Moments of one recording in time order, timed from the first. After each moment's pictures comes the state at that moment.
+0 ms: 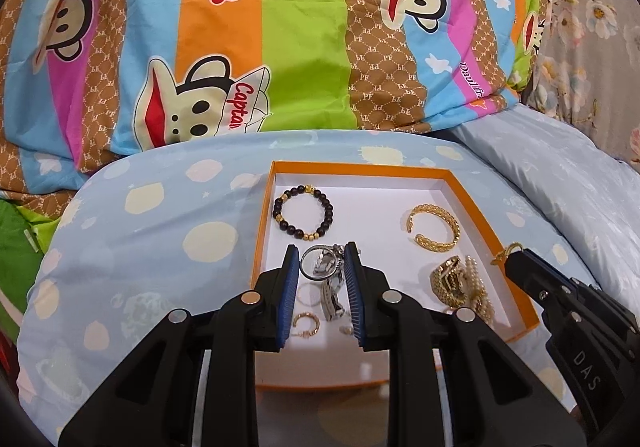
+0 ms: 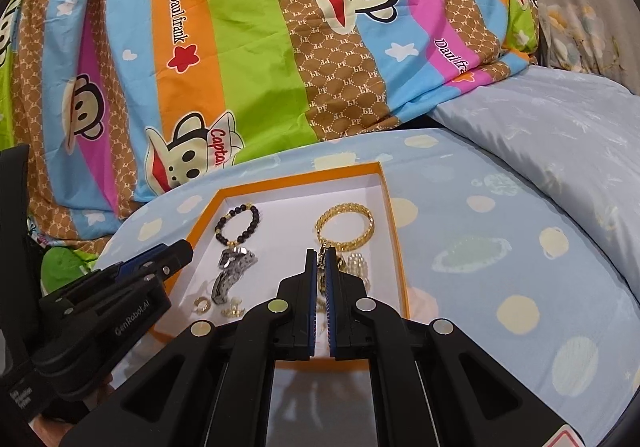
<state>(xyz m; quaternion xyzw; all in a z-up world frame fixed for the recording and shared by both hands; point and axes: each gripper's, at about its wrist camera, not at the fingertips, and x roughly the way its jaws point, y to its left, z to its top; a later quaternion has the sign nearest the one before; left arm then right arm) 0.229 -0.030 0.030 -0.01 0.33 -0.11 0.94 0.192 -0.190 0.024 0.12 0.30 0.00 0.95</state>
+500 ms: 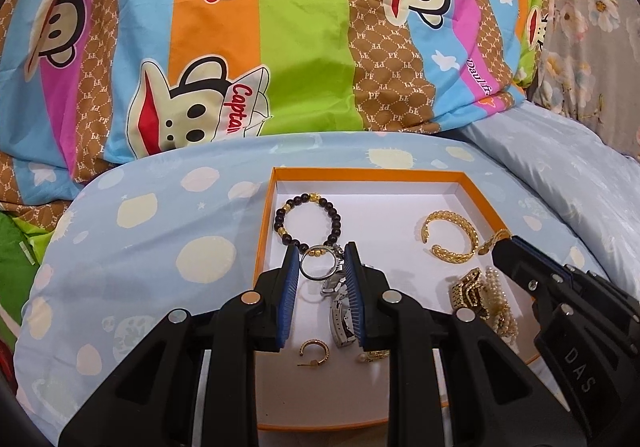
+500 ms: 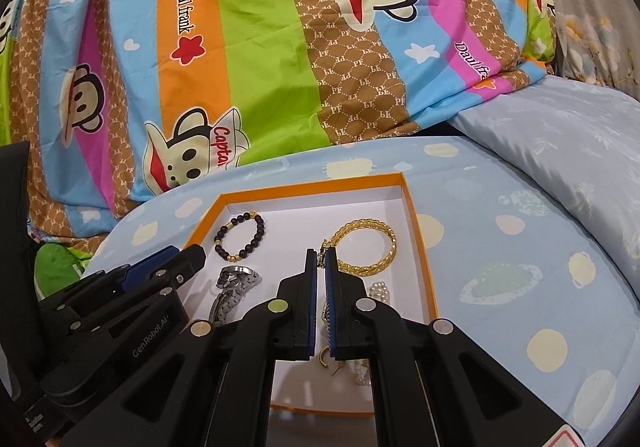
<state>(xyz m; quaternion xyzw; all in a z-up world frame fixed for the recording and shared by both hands) 0.249 -0.033 0.020 0.01 0.33 -0.10 0.94 0.217 -0.178 0.018 0.10 0.29 0.01 0.95</state>
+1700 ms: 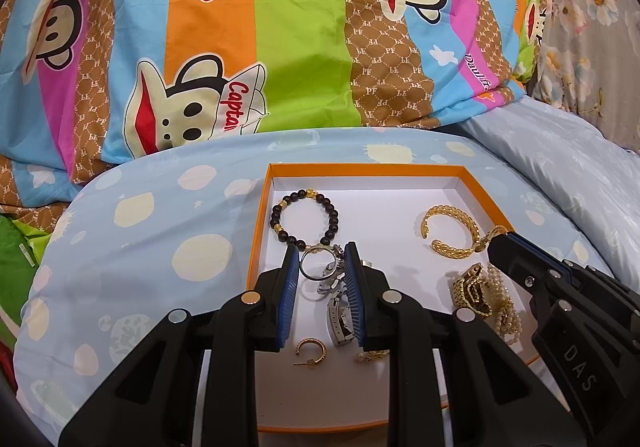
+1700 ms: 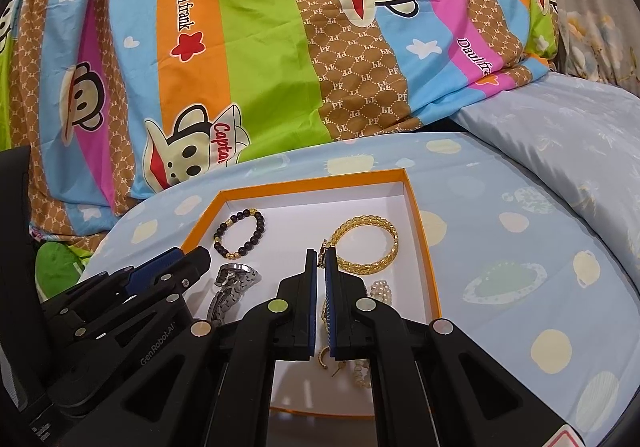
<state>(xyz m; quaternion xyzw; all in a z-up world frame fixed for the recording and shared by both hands) 0.250 -0.036 0.016 0.01 0.33 -0.10 0.94 0.220 -0.177 0.013 0.11 0.30 0.02 0.95</state>
